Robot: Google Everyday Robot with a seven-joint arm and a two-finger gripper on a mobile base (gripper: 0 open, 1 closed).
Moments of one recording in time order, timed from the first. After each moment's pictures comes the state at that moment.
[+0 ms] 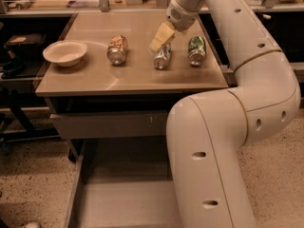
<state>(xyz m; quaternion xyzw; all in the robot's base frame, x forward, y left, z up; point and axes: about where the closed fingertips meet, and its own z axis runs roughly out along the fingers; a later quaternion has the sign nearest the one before) 0.754 -0.070 0.876 -0.42 0.89 0.11 0.16</state>
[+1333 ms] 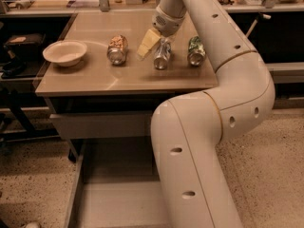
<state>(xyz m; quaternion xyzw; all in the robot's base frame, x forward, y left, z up) 0.764 -0.034 0.848 -0.42 0.89 0.12 0.13</state>
